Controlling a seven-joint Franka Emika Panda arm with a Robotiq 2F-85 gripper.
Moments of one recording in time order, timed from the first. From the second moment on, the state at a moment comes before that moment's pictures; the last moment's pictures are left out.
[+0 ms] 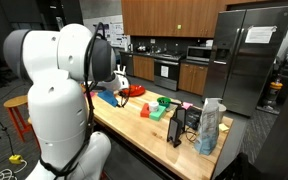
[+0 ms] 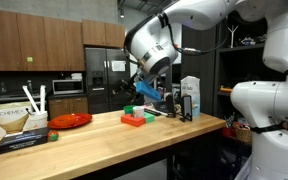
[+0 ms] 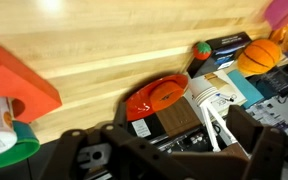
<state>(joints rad) 1.42 -0.25 -0.78 -2.44 1.54 3.33 -0.96</state>
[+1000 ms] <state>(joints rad) 1.22 -0.63 -0.60 -2.78 1.66 3.41 -1.16</state>
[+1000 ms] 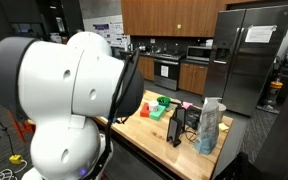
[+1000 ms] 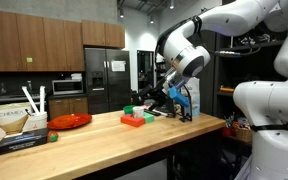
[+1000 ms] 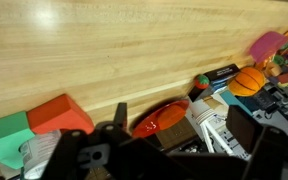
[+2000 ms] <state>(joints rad) 1.26 -0.64 -0.69 -2.77 1.60 3.13 -1.38</state>
